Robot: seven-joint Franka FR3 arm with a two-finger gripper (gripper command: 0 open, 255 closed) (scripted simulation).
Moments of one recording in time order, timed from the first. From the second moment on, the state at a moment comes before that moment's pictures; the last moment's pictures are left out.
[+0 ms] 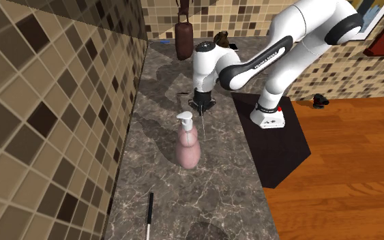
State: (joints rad) arm -0.43 -0.37 0.93 -2.37 0.32 2.11 1.67
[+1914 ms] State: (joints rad) arm -0.53 -0.51 0.48 -2.44 0.22 1.97 1.19
